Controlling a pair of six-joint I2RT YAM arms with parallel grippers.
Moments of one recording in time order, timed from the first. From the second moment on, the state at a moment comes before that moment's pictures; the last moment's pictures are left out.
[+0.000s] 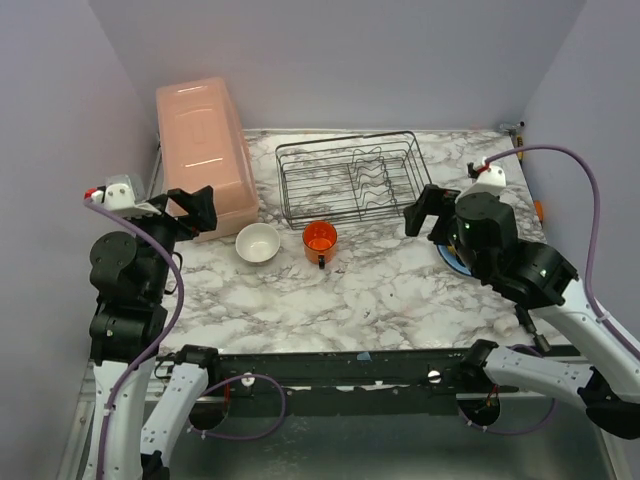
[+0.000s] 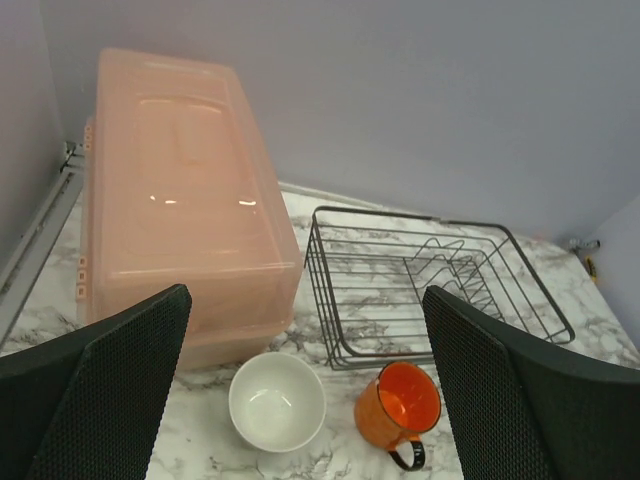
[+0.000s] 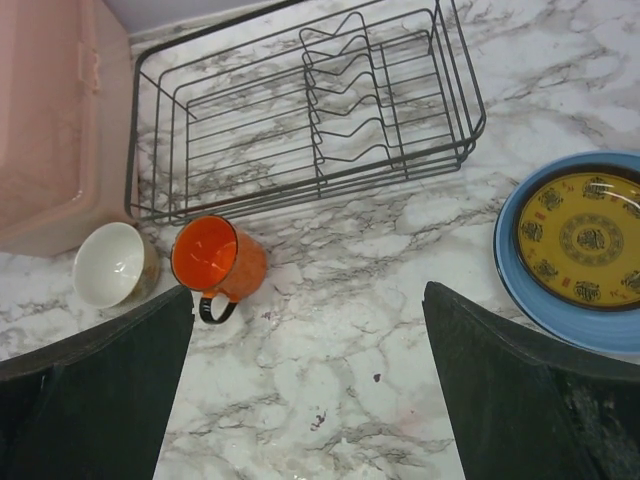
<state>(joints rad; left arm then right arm) -0.13 0.58 1.07 -0.40 -0.09 -0.32 0.82 0.93 1.27 -0.76 0.62 0.56</state>
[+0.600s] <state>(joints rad) -0.13 0.65 0.95 -0.53 0.12 -0.44 0.82 1.07 1.12 -0.87 0.54 0.73</state>
